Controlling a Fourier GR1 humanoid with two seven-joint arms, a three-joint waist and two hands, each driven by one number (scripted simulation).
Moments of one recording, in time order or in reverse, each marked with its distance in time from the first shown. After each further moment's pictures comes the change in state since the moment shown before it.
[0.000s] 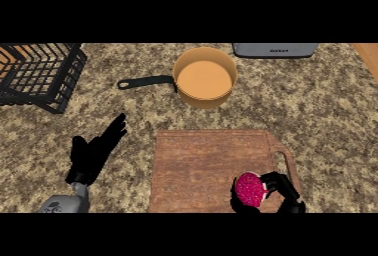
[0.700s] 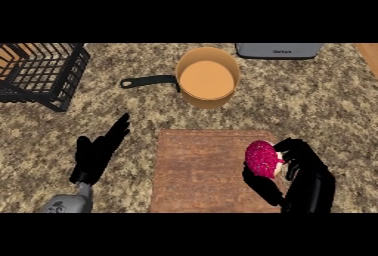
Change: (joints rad) left arm -0.004 -0.011 -0.016 -0.003 -0.016 0.001 0.000; right arm -0.220 0.001 -0.051 -0.274 0.685 0.426 0.674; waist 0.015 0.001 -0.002
